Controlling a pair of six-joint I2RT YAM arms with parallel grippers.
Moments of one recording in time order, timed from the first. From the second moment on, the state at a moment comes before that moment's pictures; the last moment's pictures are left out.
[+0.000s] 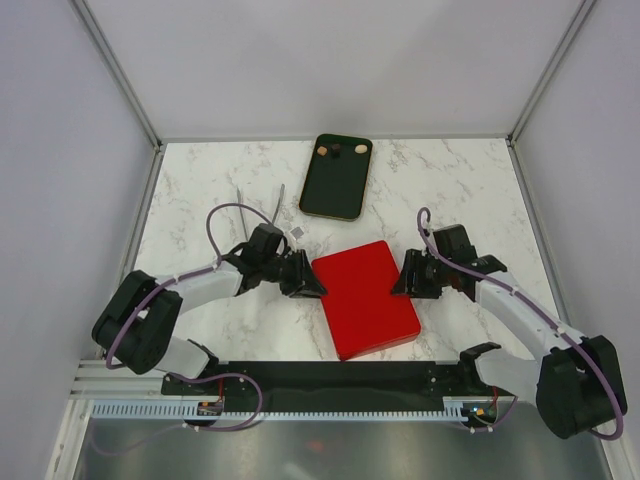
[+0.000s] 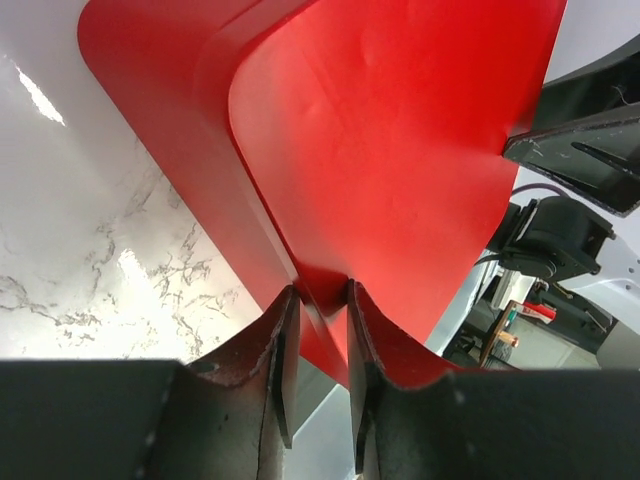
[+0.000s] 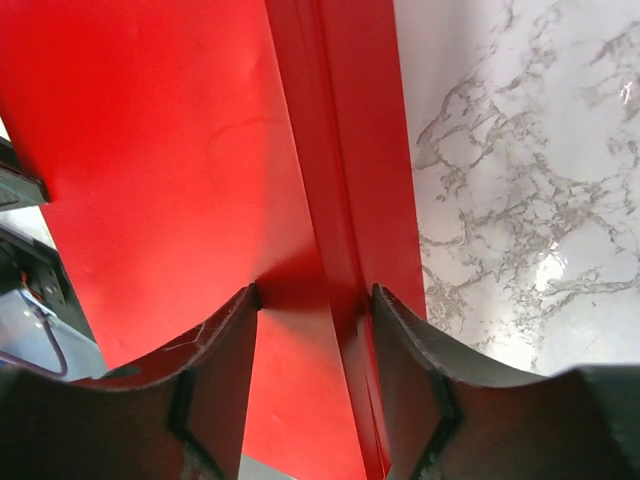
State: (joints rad) left arm -0.57 1.44 0.63 -0.03 0.60 -0.83; right arm 0.33 1.13 0.64 -0.57 -0.39 0.46
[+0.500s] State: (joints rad) left arm -0.53 1.55 0.76 -0.15 0.62 -0.80; right arm 0.30 1.10 0.53 -0.30 -0.38 0.61
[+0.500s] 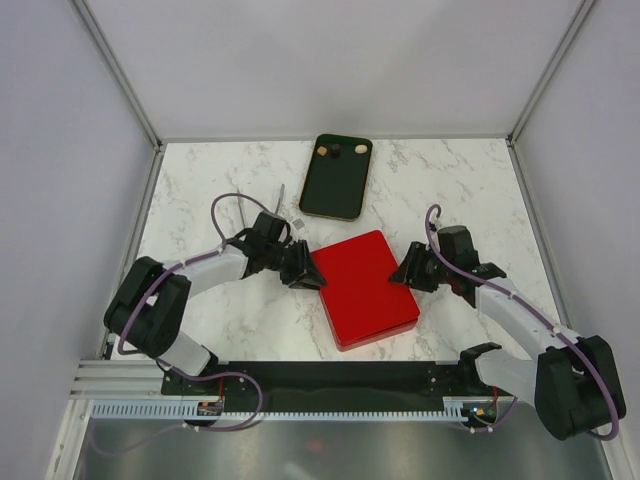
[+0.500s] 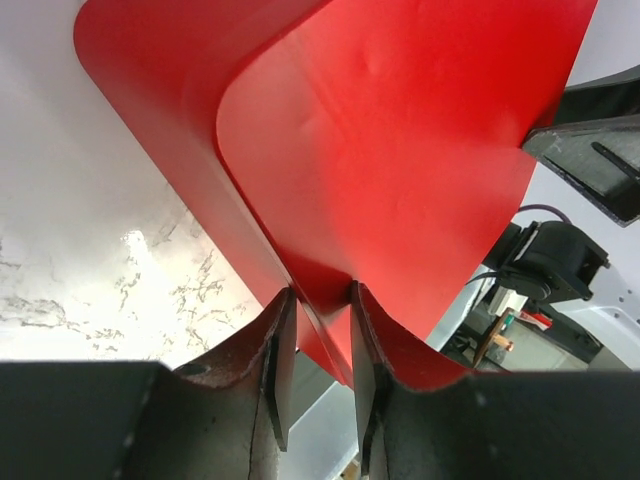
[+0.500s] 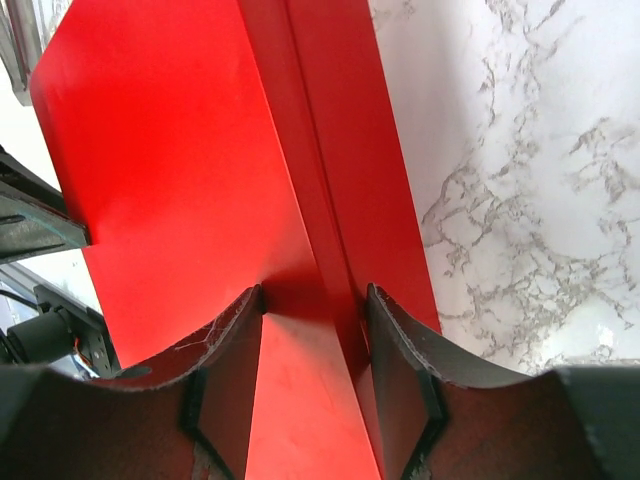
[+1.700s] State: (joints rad) left arm -0.57 1.39 0.77 -0.30 0.50 -0.68; right arm 0.33 1.07 0.58 -0.46 -0.36 0.57
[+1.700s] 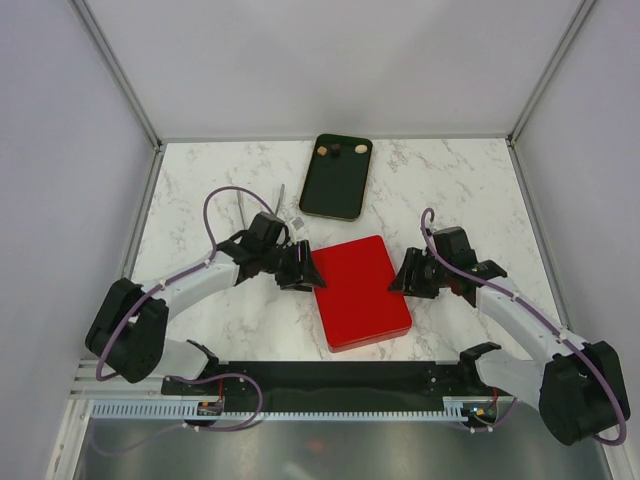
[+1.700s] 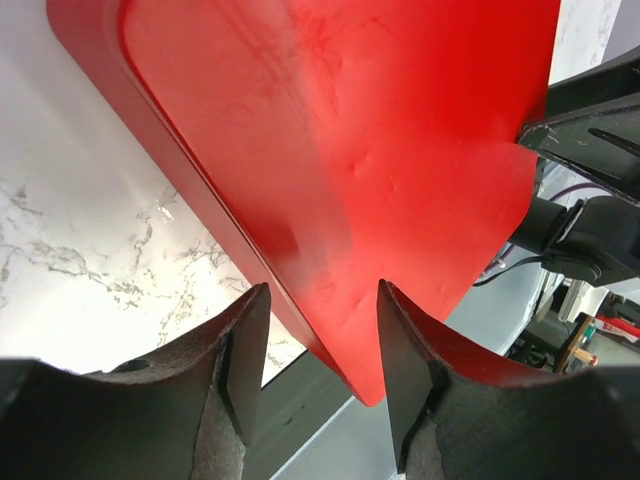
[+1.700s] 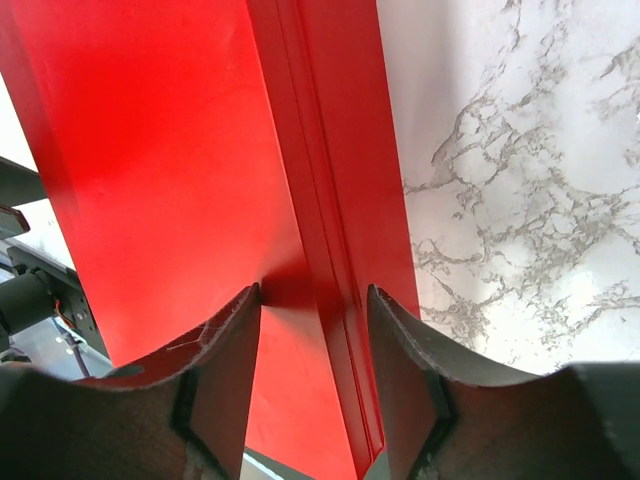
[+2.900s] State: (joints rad) left arm -0.59 1.47 0.66 -0.08 0.61 -0.75; right arm 0.32 0.94 0.40 -0.24 -0.33 0.75
